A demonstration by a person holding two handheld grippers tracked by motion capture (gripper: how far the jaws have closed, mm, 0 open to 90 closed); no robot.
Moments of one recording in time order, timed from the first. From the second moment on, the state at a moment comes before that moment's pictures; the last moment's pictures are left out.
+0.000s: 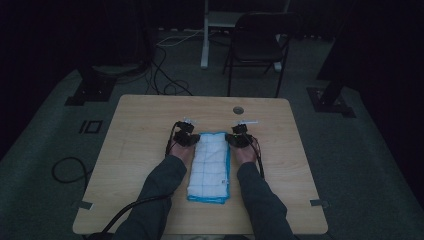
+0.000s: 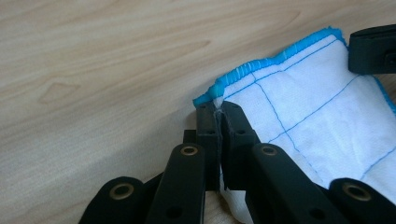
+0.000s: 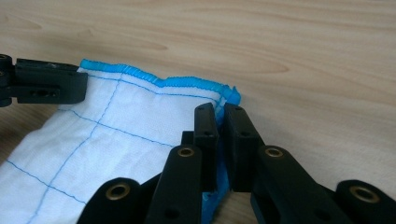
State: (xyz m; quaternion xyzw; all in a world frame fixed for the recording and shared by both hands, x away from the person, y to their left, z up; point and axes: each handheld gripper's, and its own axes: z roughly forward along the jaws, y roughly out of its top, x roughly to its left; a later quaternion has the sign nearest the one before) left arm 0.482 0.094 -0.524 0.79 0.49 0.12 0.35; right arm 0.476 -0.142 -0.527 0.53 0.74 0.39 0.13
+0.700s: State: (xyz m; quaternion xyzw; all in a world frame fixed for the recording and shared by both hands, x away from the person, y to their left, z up) left arm 0.480 0.095 -0.486 0.77 0.47 0.13 0.41; right arm 0.474 -0.152 -0.494 0.51 0.73 0.43 0.16
